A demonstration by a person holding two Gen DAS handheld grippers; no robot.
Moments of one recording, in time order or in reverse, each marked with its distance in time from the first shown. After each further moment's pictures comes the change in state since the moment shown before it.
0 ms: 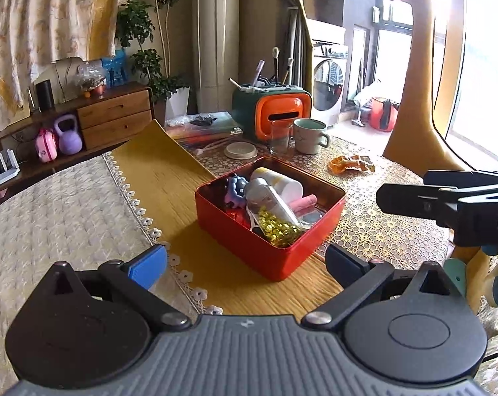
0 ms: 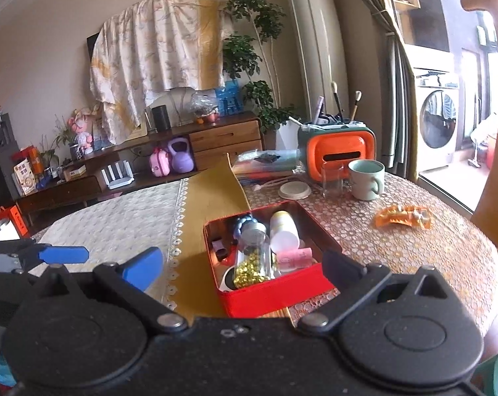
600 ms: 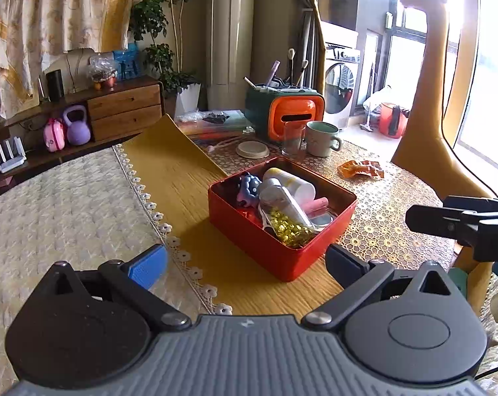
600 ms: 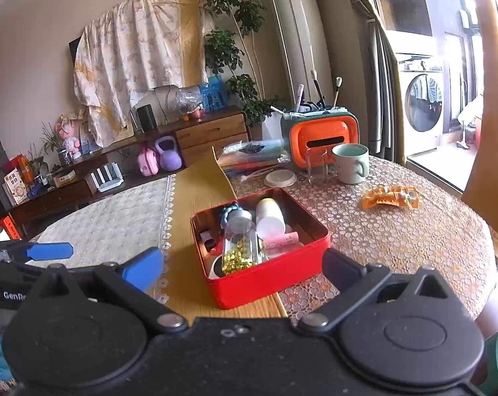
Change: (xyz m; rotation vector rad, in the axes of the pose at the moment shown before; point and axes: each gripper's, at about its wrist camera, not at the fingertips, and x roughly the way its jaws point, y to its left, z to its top) left arm -0.002 0.016 0.001 -0.053 0.004 0.014; right arm -0.004 -0.010 -0.011 0.057 0.026 -0.030
